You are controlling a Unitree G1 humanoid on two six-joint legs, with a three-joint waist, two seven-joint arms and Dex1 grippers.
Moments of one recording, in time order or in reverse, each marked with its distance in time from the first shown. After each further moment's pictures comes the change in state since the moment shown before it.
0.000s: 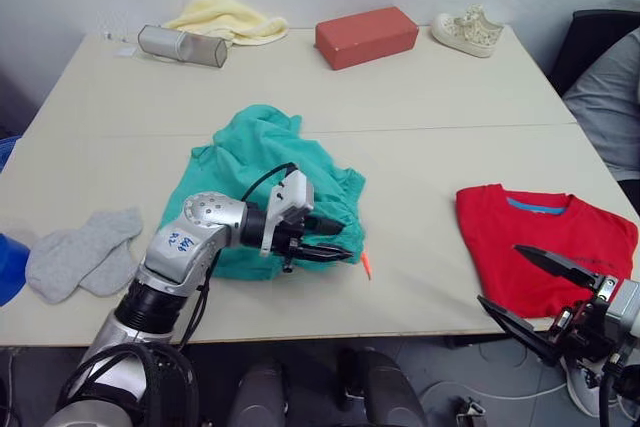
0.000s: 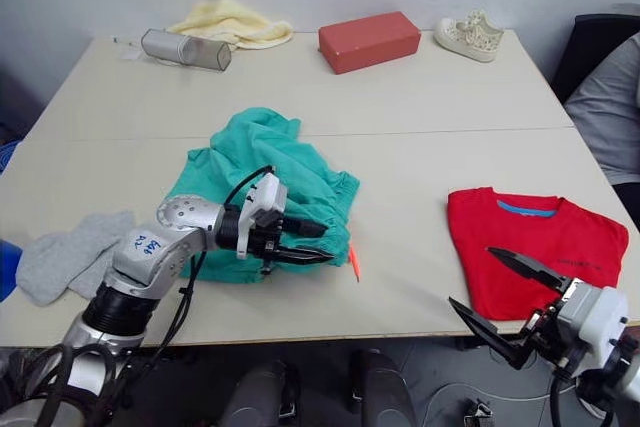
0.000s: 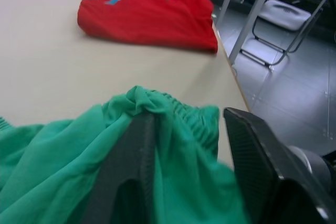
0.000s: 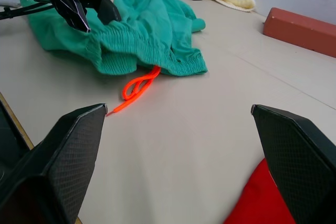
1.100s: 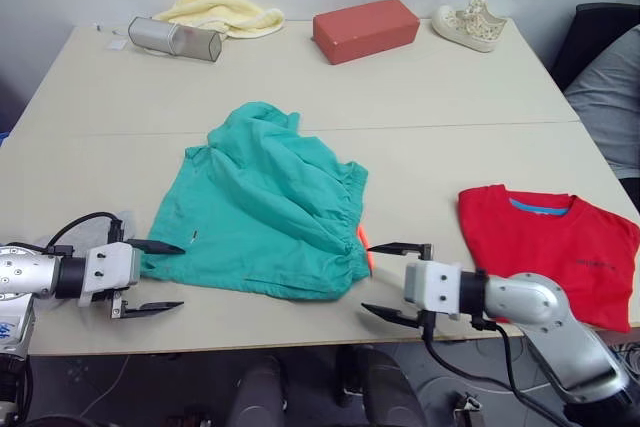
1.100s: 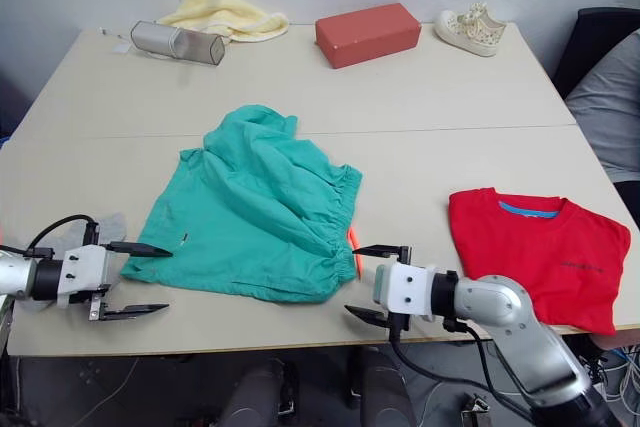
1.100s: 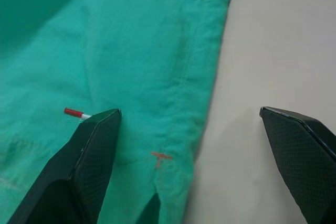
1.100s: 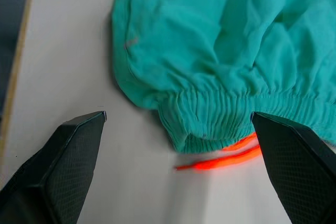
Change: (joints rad) left arm 0.465 0.483 0.420 0.429 0.221 -0.932 -0.286; right arm -0.590 -0.121 0.757 0.073 -0.543 0.145 -0.104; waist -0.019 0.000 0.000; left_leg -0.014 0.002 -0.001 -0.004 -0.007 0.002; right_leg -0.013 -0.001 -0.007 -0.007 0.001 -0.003
